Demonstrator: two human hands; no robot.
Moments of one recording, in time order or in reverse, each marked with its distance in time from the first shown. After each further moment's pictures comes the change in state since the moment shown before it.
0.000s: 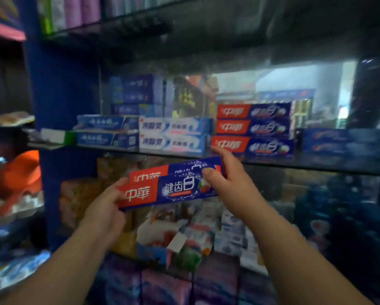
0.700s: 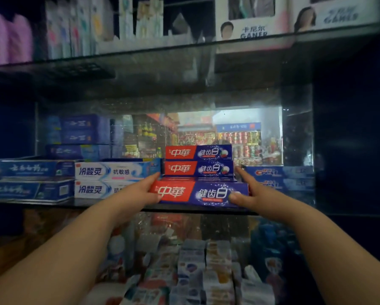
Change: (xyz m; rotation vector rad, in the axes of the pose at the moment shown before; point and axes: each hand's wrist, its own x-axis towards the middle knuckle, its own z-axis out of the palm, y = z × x) left_hand 0.078 0.004 0.184 1.054 -0.575 0.104; right_hand 0.040 0.035 -0.184 -0.433 -0.115 0.340
